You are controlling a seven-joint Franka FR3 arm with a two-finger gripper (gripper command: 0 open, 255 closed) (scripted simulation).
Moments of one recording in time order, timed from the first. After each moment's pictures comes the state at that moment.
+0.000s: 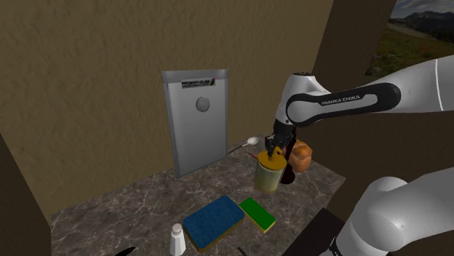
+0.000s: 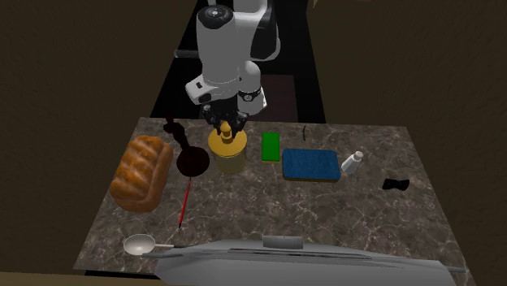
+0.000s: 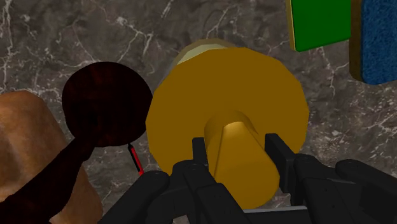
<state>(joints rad) -0.03 -0.59 -0.08 -2.66 -0.08 2.16 0.17</state>
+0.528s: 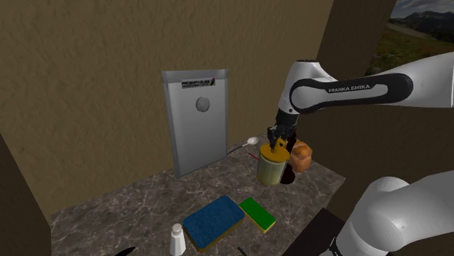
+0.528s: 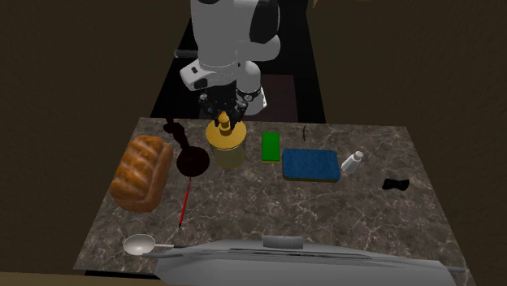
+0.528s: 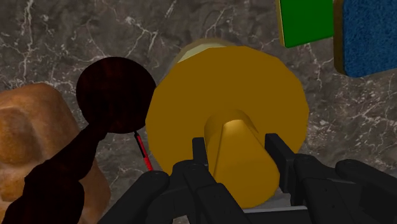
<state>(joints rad) -0.03 -0.63 -0.08 -2.57 -0.08 2.04 0.16</state>
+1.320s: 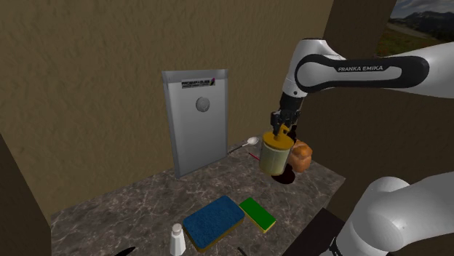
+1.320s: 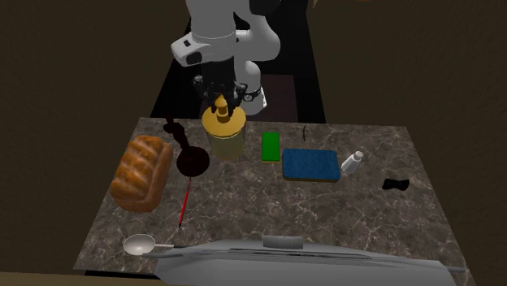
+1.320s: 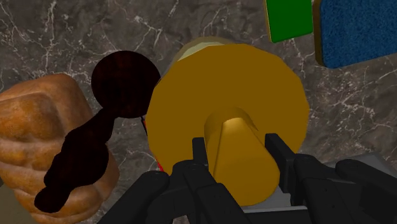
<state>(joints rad) -0.03 -0.65 -0.07 -2.43 -0.07 1.88 0.16</state>
